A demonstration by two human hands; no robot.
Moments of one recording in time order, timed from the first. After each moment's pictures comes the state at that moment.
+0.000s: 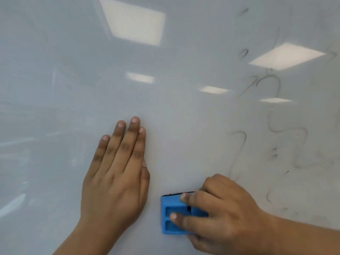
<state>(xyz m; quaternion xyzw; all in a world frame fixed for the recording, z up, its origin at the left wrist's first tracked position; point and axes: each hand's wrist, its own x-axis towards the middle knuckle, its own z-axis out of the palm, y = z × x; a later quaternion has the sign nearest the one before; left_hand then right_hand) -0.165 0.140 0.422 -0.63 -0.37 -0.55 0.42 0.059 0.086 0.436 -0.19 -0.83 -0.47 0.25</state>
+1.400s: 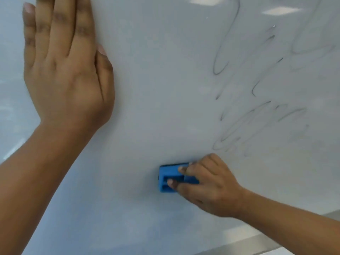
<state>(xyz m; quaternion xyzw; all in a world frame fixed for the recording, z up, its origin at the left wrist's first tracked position) -0.167 0.140 0.413 -0.66 -0.37 -0.56 0.33 0.090 0.068 0.260 -0.28 -0.82 -0.37 0.34</state>
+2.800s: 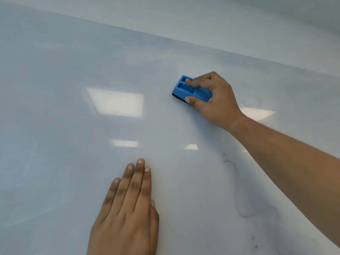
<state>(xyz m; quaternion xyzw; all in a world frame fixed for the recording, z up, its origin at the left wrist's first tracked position) -0.102 0.158 0.532 -0.58 -0.30 -0.60 0.46 0.106 0.101 0.766 -0.28 -0.63 -0.44 0.57</state>
